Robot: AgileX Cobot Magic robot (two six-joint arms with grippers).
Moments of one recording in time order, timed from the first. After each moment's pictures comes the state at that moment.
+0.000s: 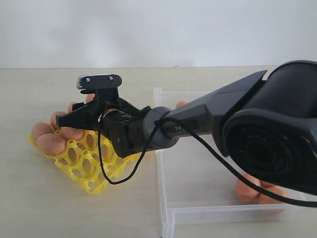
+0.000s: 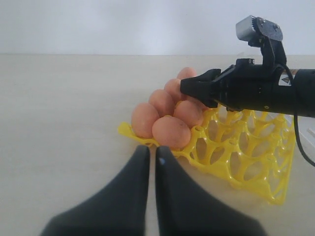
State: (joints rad) left arm -0.17 0.00 0.00 0.04 0.34 -0.08; right arm 0.73 2.40 -1.57 0.40 -0.45 0.00
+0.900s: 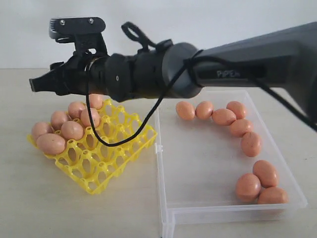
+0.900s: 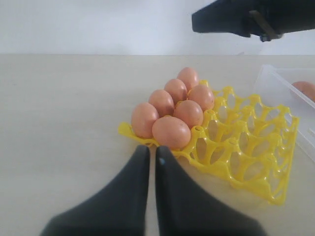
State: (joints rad) left arm -0.17 0.00 0.00 0.04 0.34 -0.08; right arm 0.73 2.11 -1.58 0.40 -0.05 -0.17
